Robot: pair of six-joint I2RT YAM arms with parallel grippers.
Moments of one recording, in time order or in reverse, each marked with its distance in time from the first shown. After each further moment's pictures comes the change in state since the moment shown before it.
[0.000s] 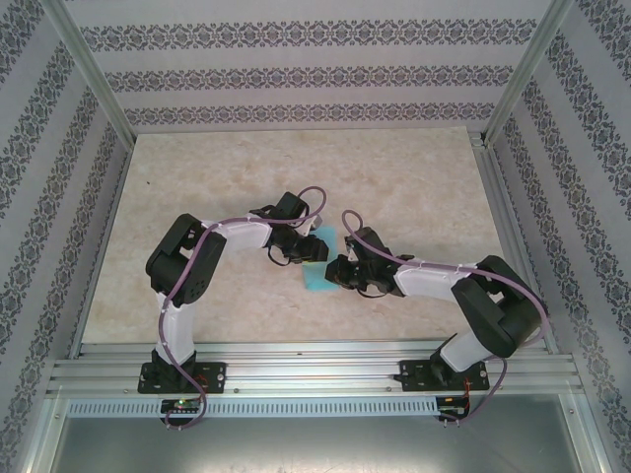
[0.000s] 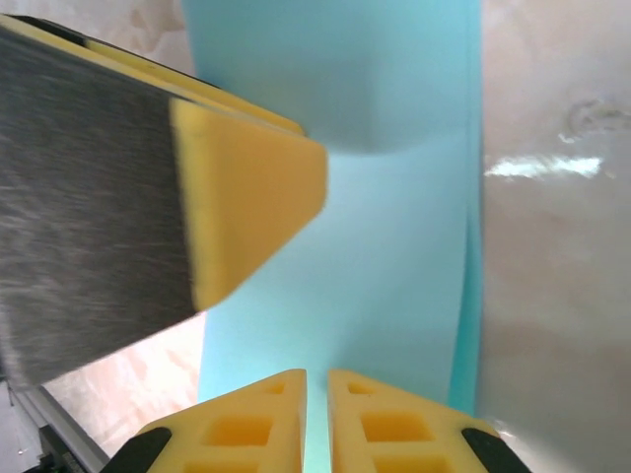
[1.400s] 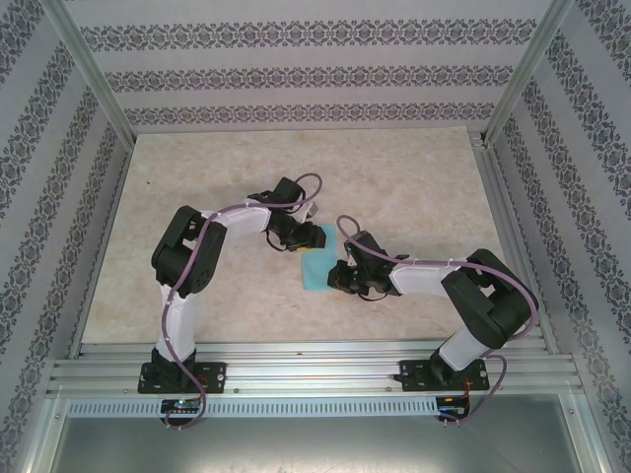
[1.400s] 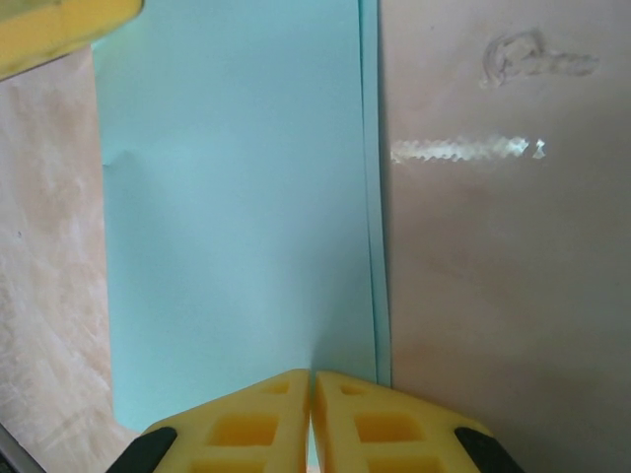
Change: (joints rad) left arm 0.076 0.081 0.175 -0.148 0.001 0.053; right arm 0.007 0.064 0.006 -0.039 0.023 -0.037
